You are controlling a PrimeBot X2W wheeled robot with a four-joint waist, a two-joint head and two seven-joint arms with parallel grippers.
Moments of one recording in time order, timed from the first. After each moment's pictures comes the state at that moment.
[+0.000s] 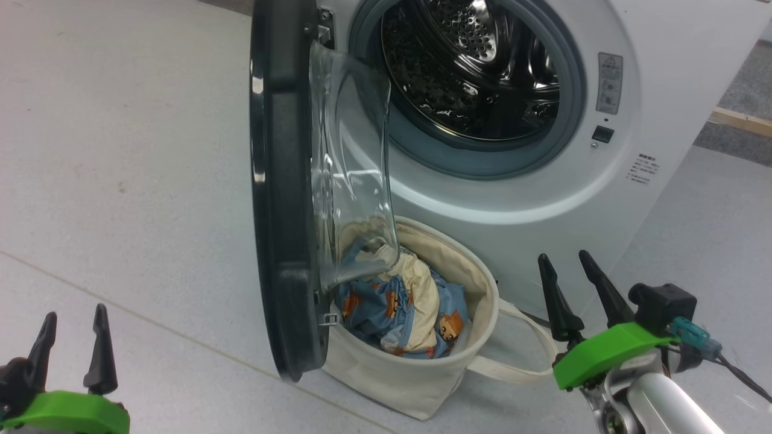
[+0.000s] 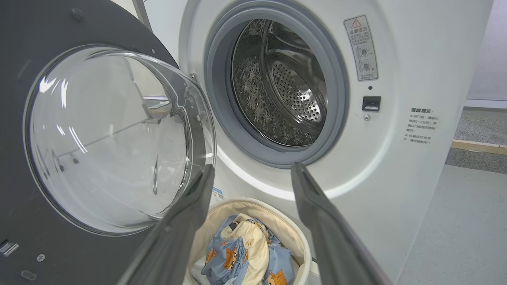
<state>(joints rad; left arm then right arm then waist) -0.14 0.24 0.20 0.46 -0.24 -0.07 -0.25 -0.23 -0.24 0.39 0.33 0.53 0.13 -0.25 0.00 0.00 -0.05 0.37</state>
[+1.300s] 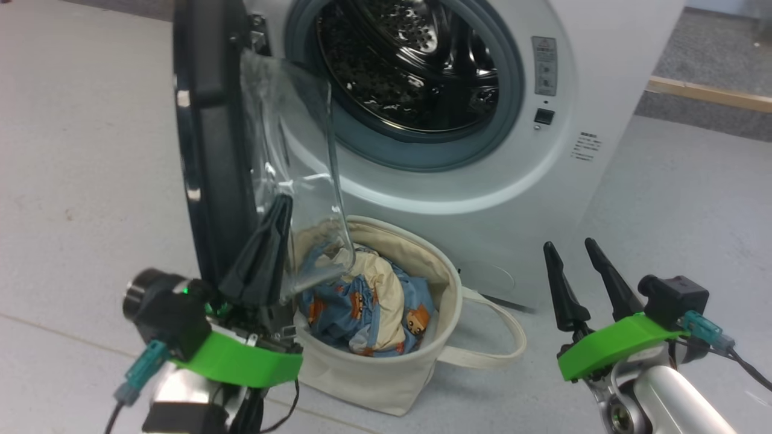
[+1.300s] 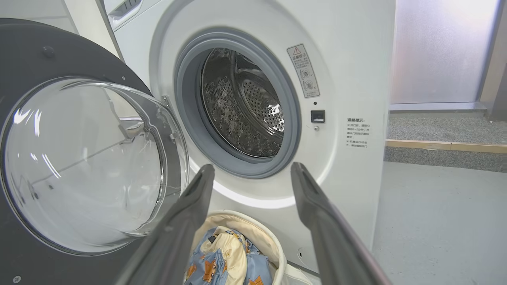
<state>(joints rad) -0.25 0.06 -0.18 0.02 -0.17 -0.12 -0.26 -0.23 -0.25 0.38 0.28 0.55 0.13 -0.25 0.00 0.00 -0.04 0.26</state>
